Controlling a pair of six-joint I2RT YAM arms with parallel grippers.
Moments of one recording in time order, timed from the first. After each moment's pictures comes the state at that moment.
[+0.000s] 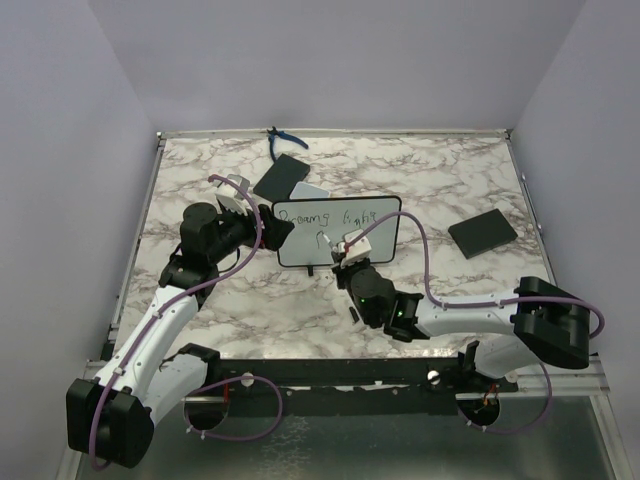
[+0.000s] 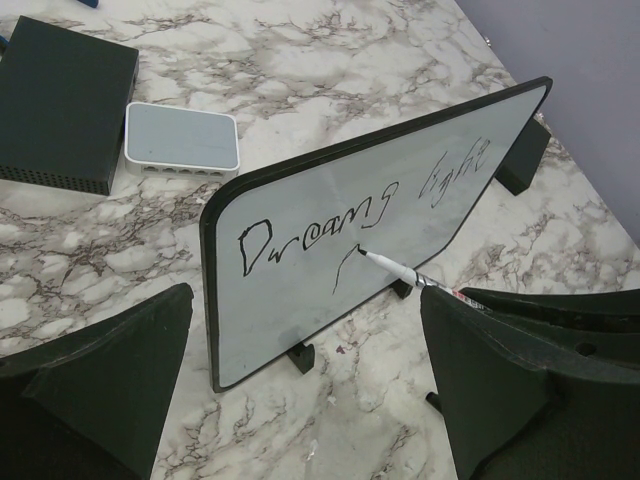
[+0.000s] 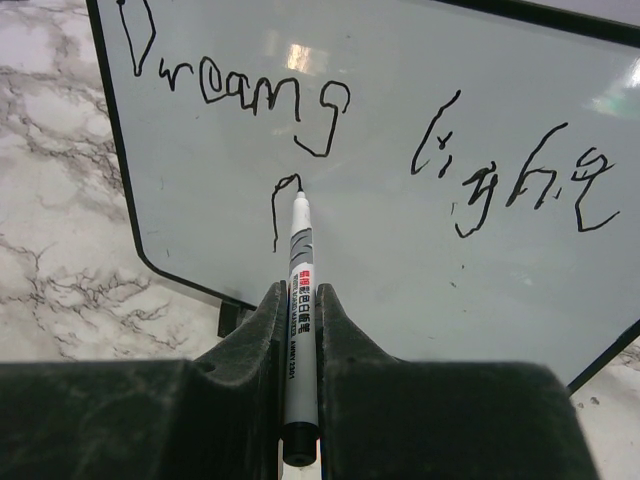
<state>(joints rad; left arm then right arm) -0.28 0.92 0.67 0.03 0.39 -0.31 1.20 1.43 0.63 0.62 0.82 0.07</state>
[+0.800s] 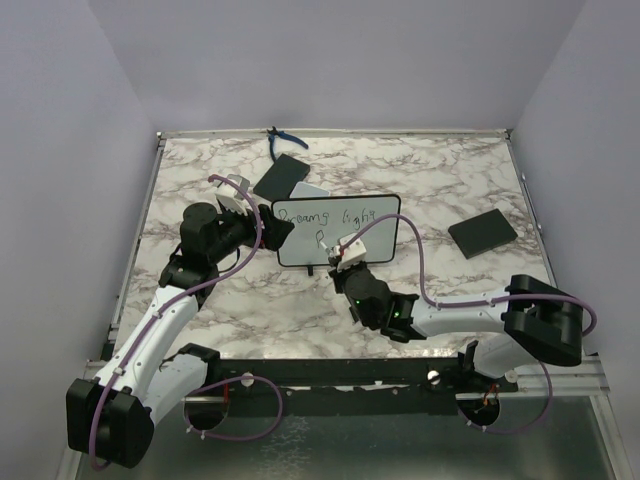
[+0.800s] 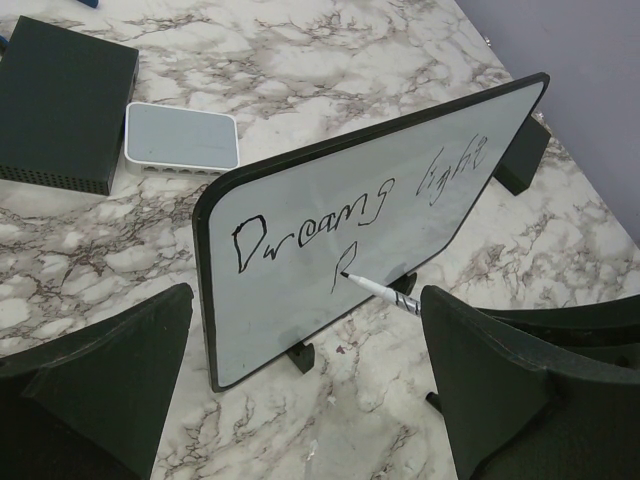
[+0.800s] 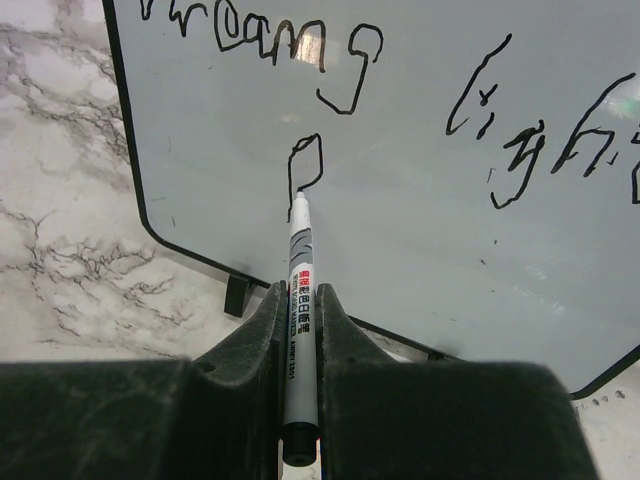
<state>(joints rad) -0.28 0.92 0.67 0.03 0.39 -0.31 1.20 1.46 0.62 0.60 0.79 0.10</state>
